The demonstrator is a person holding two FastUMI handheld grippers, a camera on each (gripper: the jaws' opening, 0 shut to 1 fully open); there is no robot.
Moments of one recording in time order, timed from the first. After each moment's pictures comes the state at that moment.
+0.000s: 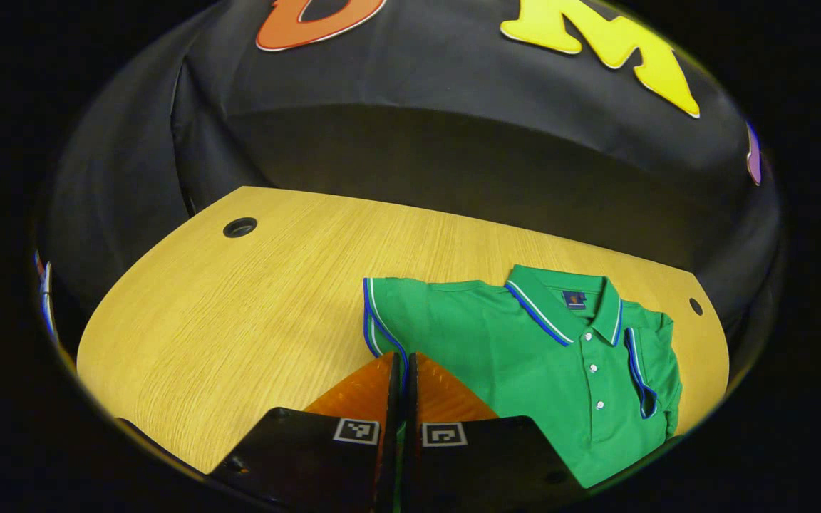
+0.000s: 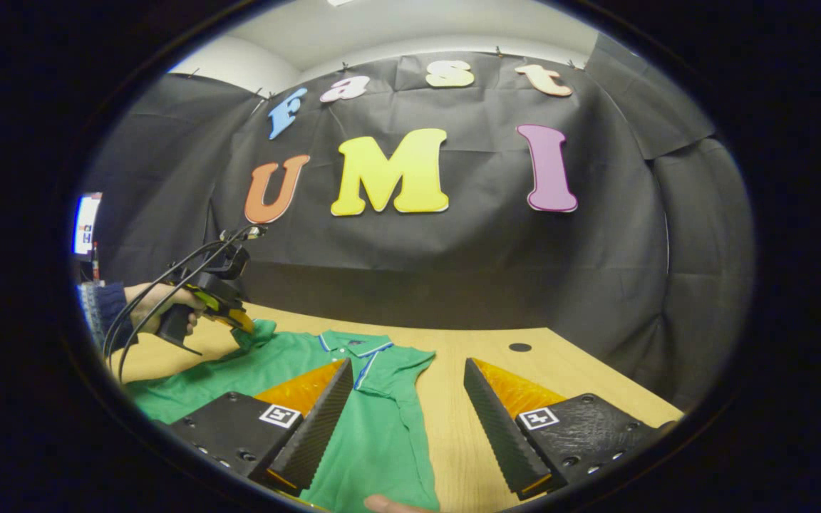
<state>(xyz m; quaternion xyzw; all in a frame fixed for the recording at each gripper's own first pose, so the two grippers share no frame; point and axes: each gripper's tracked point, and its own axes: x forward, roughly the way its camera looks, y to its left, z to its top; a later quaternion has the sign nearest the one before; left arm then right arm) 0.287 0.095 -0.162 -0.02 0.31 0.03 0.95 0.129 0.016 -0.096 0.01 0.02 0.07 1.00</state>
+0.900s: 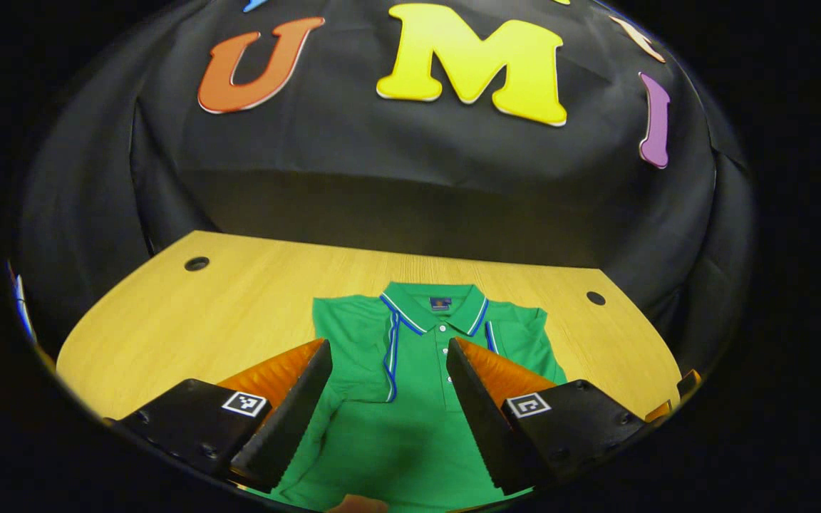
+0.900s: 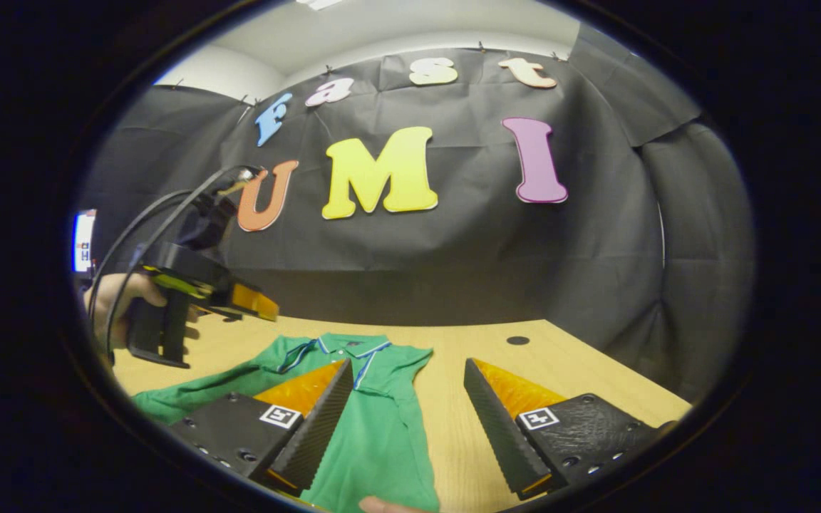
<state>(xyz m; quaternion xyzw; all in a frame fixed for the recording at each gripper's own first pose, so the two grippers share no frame) 0.194 0.003 -0.063 -0.02 0.18 -0.02 0.98 0.122 0.005 -0.089 0.03 0.02 0.06 1.00</state>
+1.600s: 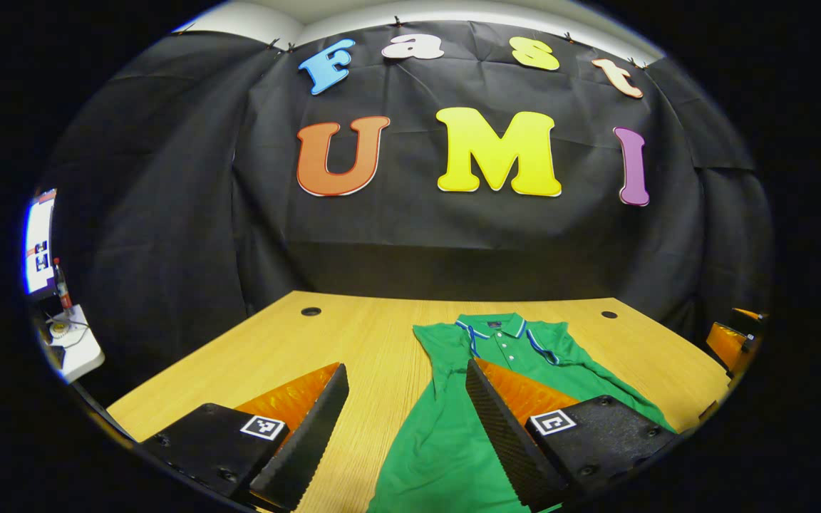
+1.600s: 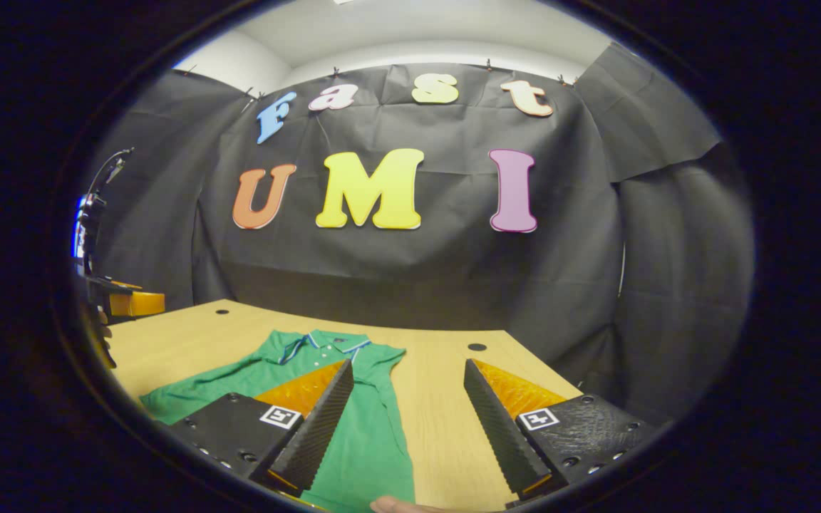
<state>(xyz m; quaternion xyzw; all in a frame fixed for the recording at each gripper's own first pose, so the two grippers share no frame) 0.003 0.107 -0.054 -0.01 0.09 0.00 1.00 0.002 -0.018 -0.052 -0.02 0.03 0.01 1.00</state>
